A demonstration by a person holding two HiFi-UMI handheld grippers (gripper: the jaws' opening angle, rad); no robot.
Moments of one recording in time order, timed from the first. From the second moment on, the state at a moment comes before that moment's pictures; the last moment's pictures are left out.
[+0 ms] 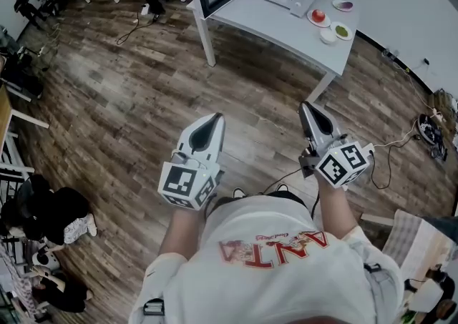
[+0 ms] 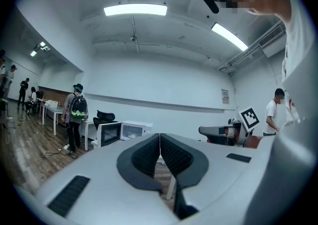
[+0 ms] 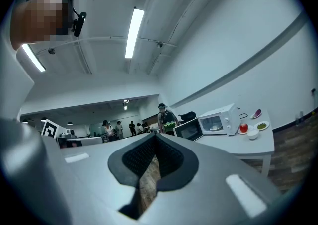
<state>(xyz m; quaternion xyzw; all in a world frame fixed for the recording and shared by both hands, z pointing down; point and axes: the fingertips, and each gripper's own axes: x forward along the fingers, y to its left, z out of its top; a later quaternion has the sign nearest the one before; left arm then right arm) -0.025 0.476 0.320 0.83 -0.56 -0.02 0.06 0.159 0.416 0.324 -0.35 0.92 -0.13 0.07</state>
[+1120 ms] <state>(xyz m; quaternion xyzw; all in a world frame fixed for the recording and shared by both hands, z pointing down) -0.115 0.339 0.337 0.80 -0.59 -0.02 0.10 0.072 0.239 0.344 -0.31 0.93 -0.16 0.03</state>
